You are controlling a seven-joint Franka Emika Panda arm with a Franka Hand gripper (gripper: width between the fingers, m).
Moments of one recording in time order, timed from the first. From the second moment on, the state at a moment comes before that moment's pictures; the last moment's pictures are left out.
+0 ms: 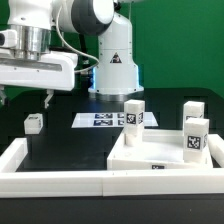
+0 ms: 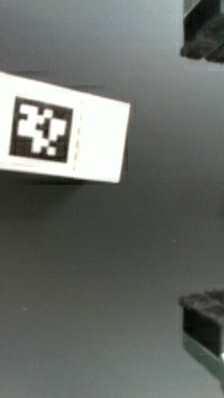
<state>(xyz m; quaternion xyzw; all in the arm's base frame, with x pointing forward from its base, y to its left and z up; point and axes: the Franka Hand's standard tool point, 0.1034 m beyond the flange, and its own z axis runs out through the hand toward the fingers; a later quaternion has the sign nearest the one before) 0.380 -0.223 0.060 0.99 0.07 0.05 0.08</state>
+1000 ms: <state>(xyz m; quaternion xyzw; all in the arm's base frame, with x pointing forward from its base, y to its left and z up) 0.397 -0.194 0.045 0.99 0.06 -0.08 0.01</state>
